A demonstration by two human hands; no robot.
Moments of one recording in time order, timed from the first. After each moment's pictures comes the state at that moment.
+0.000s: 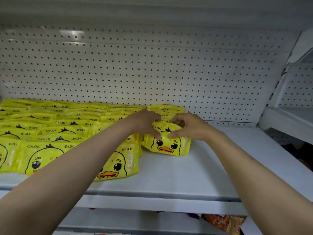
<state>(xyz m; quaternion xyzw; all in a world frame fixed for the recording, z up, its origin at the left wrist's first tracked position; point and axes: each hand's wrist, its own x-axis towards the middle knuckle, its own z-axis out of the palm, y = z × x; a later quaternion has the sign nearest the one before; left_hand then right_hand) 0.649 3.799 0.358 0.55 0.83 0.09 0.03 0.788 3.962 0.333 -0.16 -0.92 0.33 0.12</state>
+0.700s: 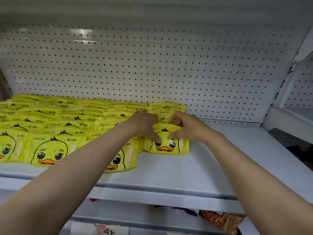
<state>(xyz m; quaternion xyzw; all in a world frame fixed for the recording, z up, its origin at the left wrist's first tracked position) 0.658 3.802 0.340 0.49 0.87 0.00 0.01 0.793 3.957 0.329 -0.13 -0.95 0.25 0.12</state>
